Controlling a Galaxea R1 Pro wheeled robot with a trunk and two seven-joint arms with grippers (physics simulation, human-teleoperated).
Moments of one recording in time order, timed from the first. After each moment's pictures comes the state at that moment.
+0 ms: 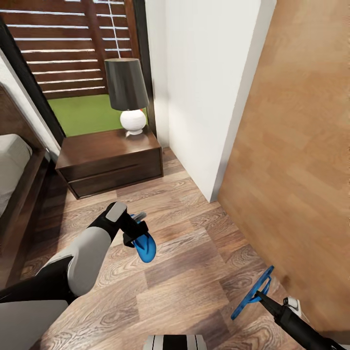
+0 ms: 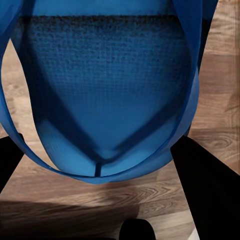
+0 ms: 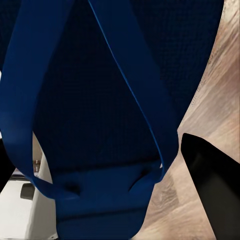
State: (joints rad) left arm -1.16 -0.12 0.37 -0.34 0.59 1.01 0.56; right arm -0.32 -0.36 -0.09 -0.44 -0.77 0.29 1.40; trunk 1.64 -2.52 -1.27
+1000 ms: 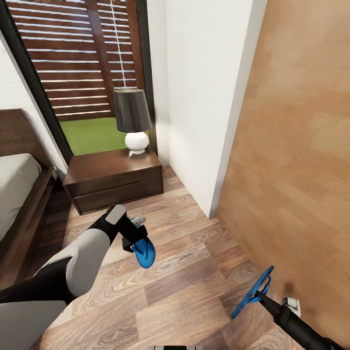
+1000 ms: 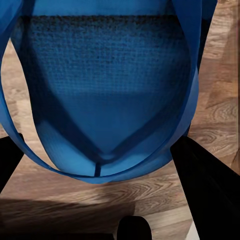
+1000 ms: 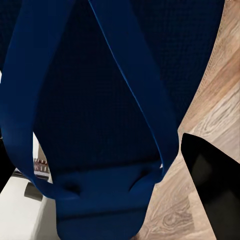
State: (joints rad) left arm -1.15 -0.11 0.37 -0.30 0.58 1.01 0.56; right arm -0.32 -0.36 -0.09 -0.44 -0.77 0.29 1.40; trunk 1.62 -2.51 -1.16
